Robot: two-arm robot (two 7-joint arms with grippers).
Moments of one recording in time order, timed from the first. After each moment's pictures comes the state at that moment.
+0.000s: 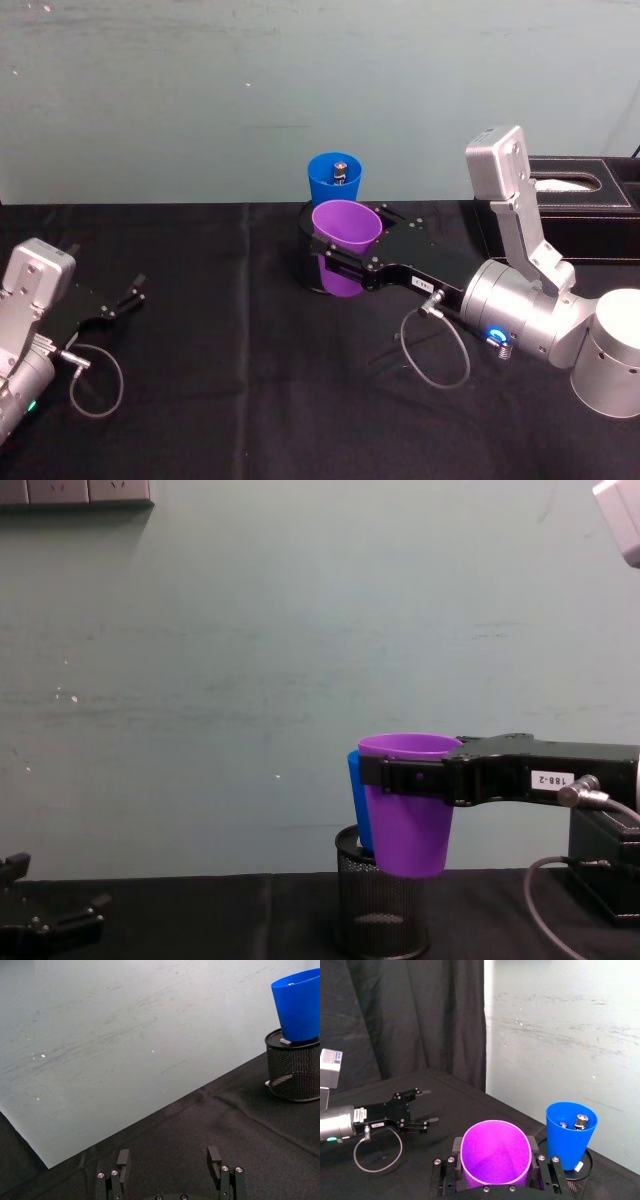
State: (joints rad) left arm -0.20 0.60 0.45 -1.41 -0.25 -0.12 0.03; right arm 0.31 0.45 -0.42 -1.66 0.45 0.21 0.42
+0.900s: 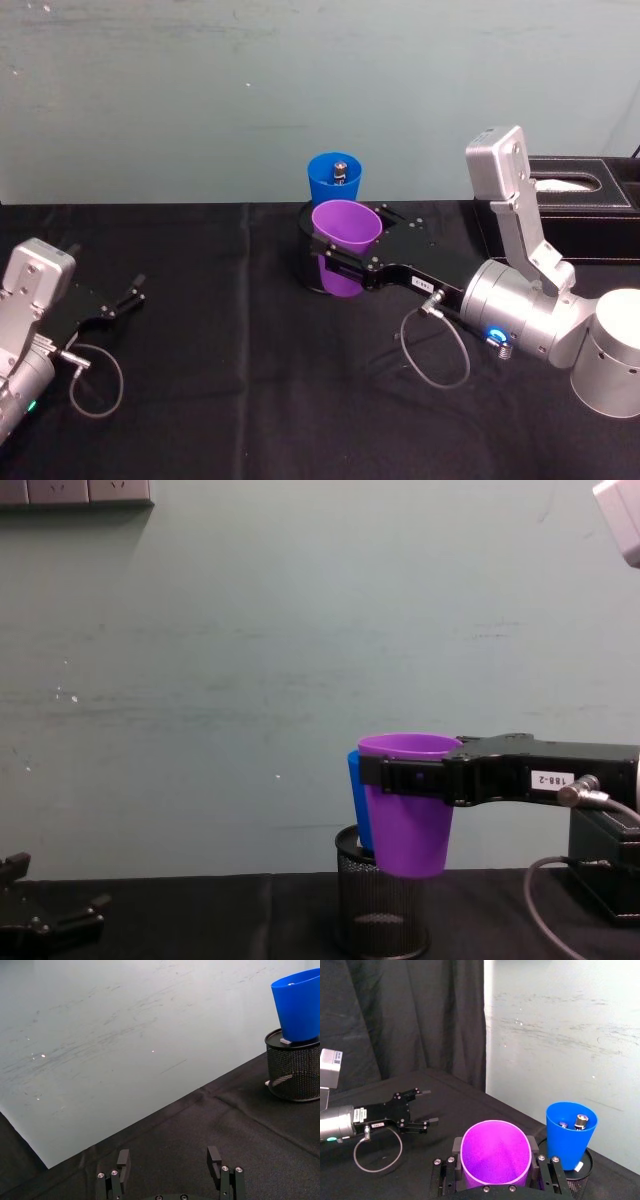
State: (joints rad) left arm -0.20 0.60 0.45 -1.41 -0.25 -0.12 0.03; right arm 0.31 0.45 -0.42 -1.66 0.45 0.21 0.42
